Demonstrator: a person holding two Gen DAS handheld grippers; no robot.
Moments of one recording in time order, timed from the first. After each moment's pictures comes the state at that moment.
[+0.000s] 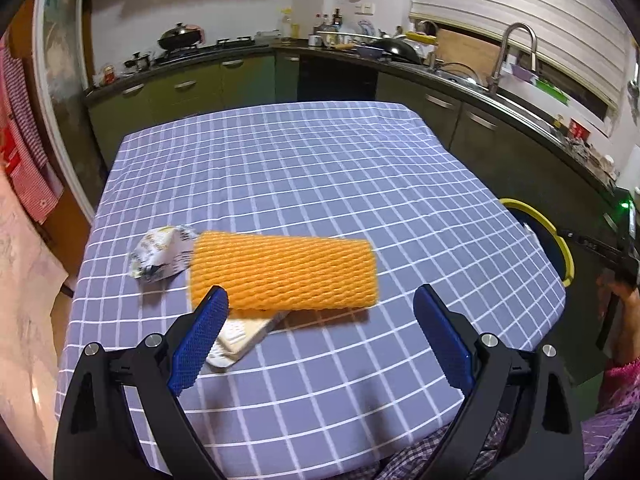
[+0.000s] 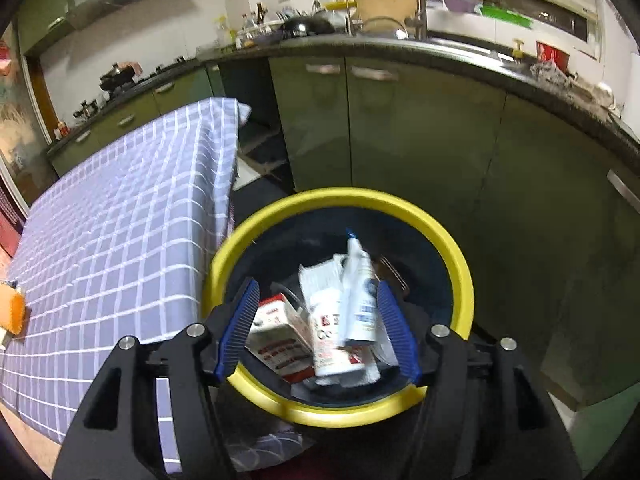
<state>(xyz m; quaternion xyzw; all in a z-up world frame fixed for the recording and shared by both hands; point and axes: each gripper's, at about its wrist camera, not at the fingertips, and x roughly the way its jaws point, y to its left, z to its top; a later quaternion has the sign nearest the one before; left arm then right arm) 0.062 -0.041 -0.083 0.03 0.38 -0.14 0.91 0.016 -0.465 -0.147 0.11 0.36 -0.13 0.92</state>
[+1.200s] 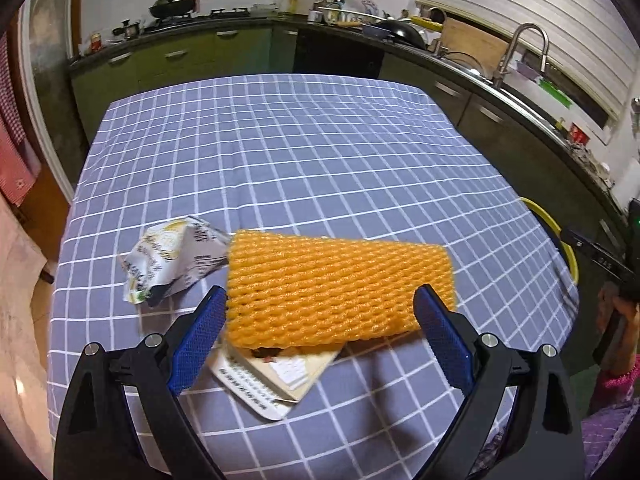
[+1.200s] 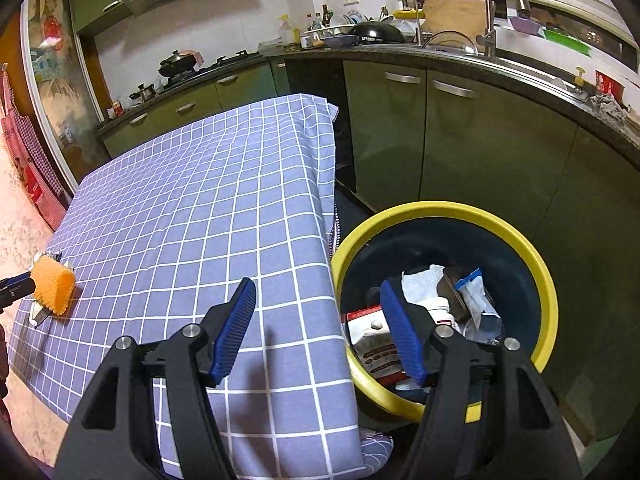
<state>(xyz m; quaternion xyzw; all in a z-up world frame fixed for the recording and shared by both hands) 0.124 -0.003 -0.117 0.00 0.43 -0.18 0.89 0.042 -0.394 -0.141 0.09 0.36 -0.04 0.93</state>
